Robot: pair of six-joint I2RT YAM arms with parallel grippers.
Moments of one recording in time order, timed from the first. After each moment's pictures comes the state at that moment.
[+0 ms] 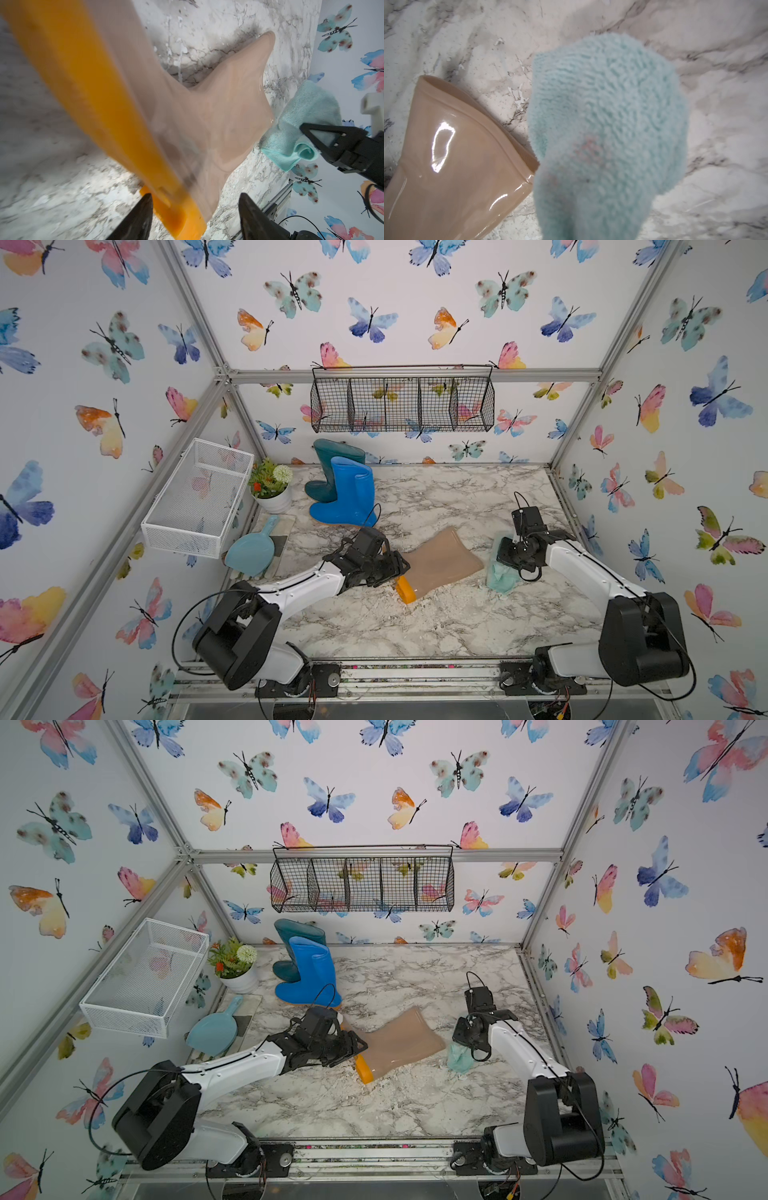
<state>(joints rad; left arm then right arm) -0.70 1.47 0.77 -0.17 0.30 -0.96 0.19 1.35 0.87 -0.69 0.02 0.50</state>
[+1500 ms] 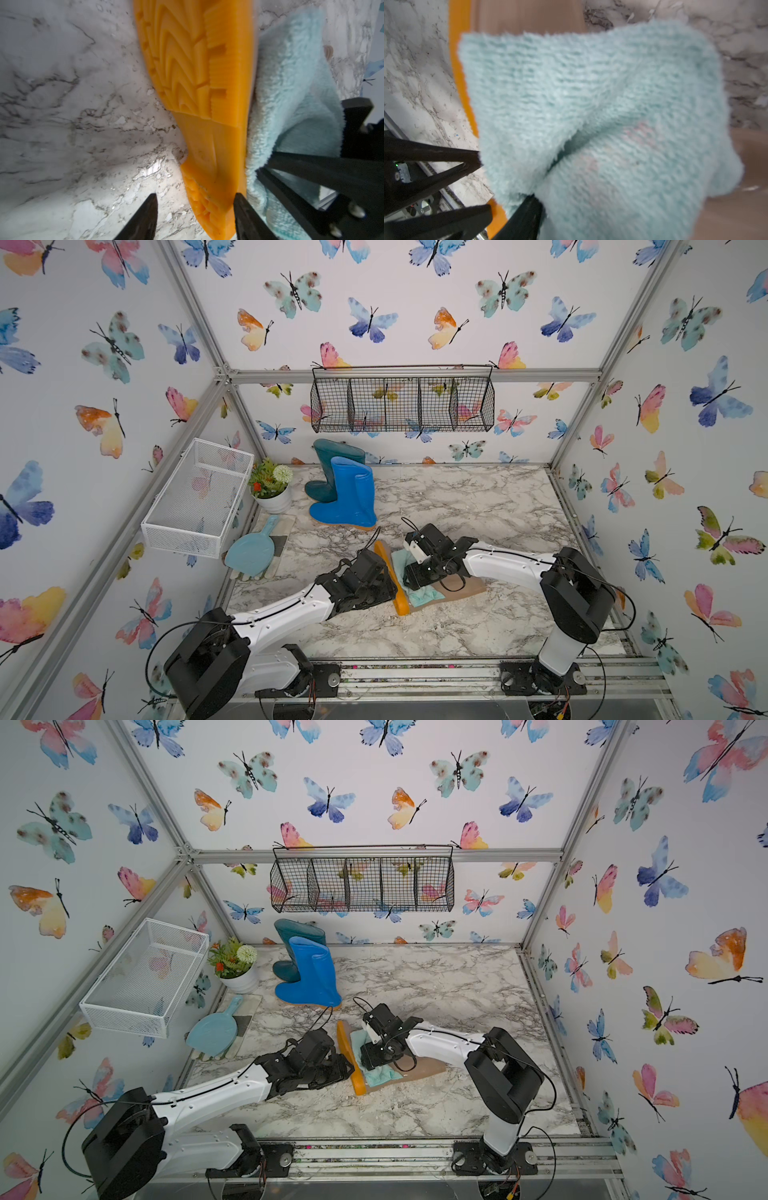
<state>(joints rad) -0.82 1.23 0.59 -0.30 0.11 -1.02 0.88 1.75 1.09 -0.46 -0.22 0.39</state>
